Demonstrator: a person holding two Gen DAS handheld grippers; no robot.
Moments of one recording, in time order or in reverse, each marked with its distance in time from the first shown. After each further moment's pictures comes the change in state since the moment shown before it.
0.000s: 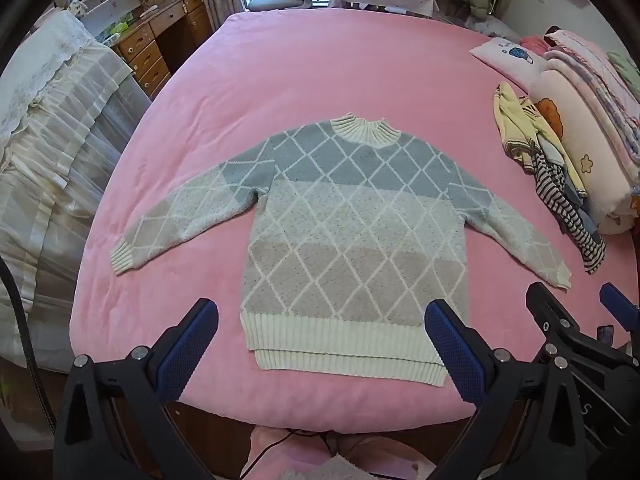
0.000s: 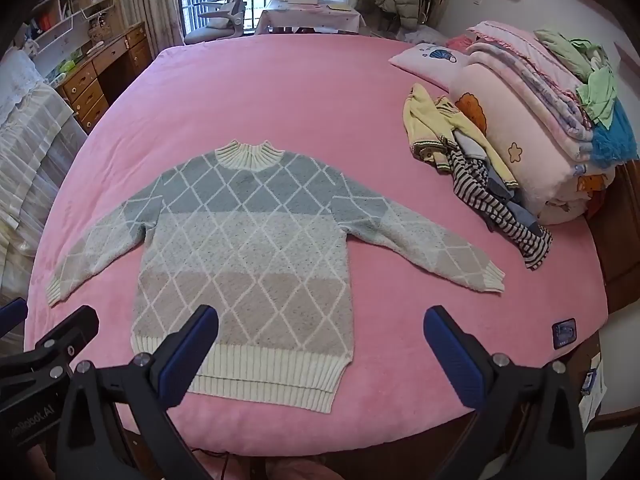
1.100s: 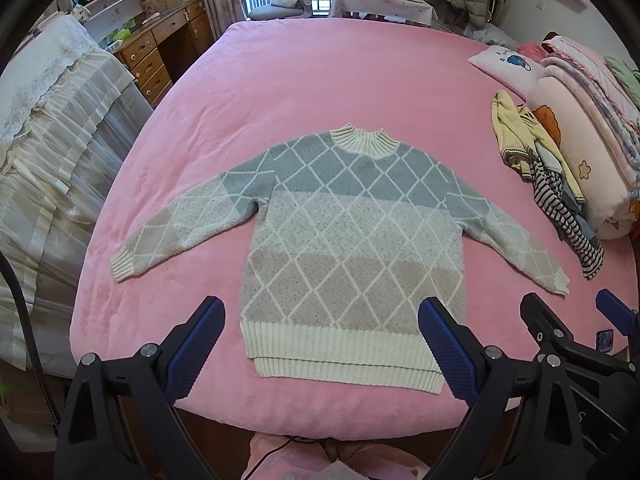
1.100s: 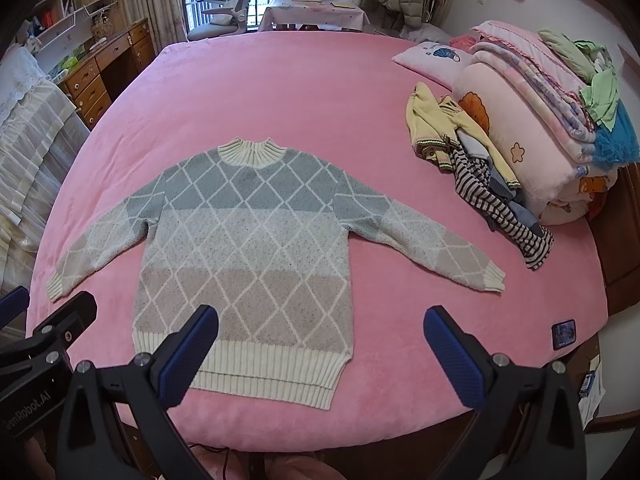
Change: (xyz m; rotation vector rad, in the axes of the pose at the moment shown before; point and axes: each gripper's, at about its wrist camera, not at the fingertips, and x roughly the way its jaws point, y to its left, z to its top) left arm -0.009 0.000 0.004 -0.006 -0.037 -0.009; right arm -0.002 0.000 0.001 -0.011 0.010 0.010
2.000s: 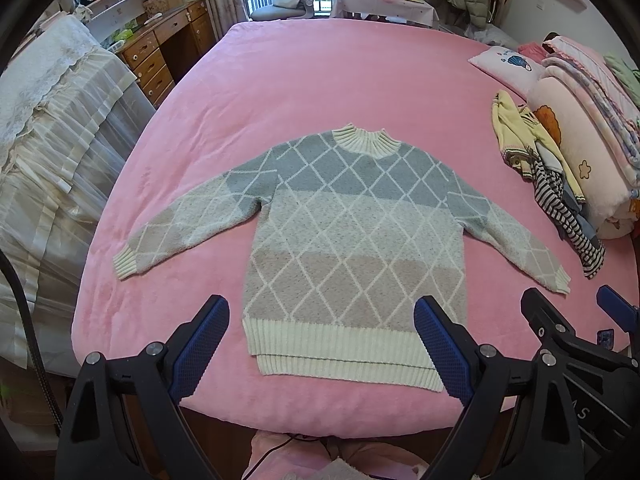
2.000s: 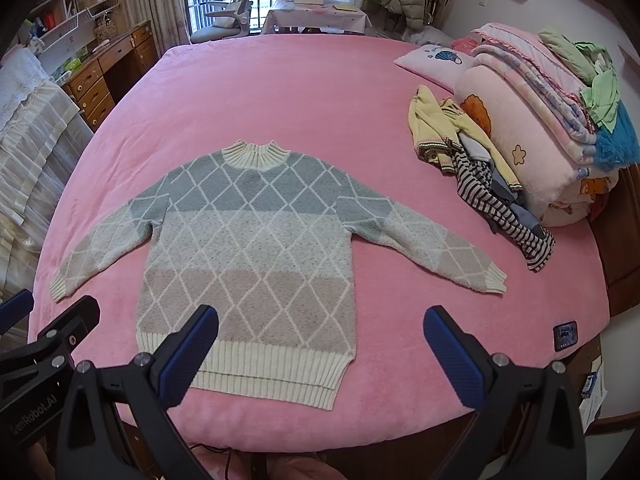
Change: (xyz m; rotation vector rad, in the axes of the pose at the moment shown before) left arm -0.001 0.000 -0.003 0.001 -0.001 0.006; right arm -0.004 0.003 -0.001 -0.003 -0.008 0.004
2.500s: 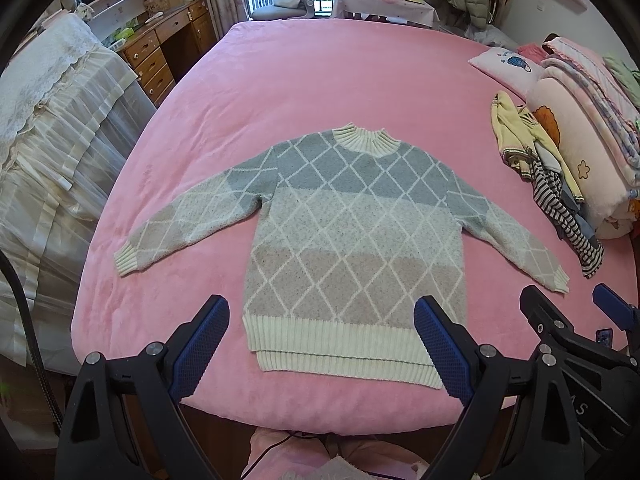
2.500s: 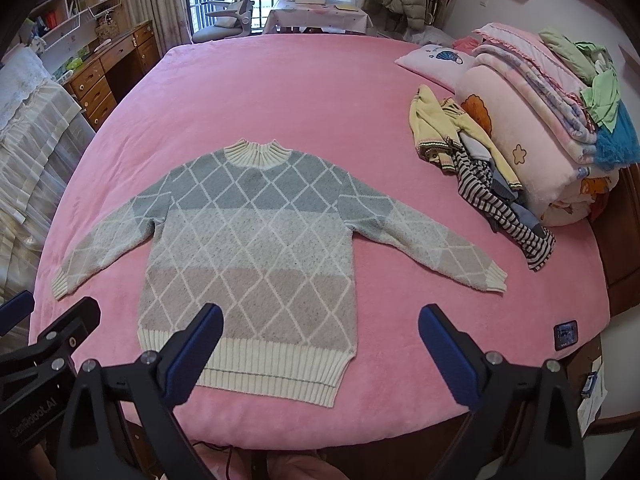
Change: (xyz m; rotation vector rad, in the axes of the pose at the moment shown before) left arm -0.002 0.002 -0.003 -0.005 0.004 0.000; right arm -0.003 0.000 -0.001 -0.001 0.002 0.004
